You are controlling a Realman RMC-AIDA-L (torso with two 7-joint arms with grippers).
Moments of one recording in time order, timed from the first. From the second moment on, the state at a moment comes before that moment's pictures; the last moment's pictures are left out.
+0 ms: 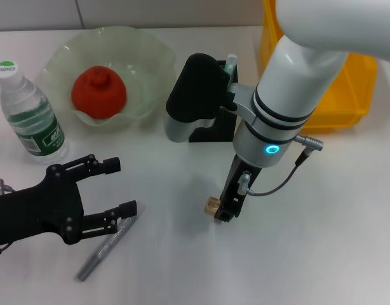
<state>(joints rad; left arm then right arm) -0.23 -2.02 0.99 0.61 1.61 1.70 -1.02 1.04 2.09 -1.92 -0.83 -2.28 -1.34 2.59</state>
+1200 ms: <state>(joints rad) -0.24 -2.02 0.99 0.61 1.61 1.69 -1.02 1.02 2.09 -1.91 -0.86 -2.28 -1.34 2.58</state>
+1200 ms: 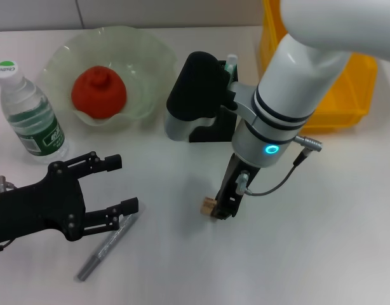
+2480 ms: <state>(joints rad) -0.23 -2.03 0.96 0.61 1.61 1.69 -1.01 0.40 2.09 -1.46 -0.79 -1.22 -1.13 1.30</state>
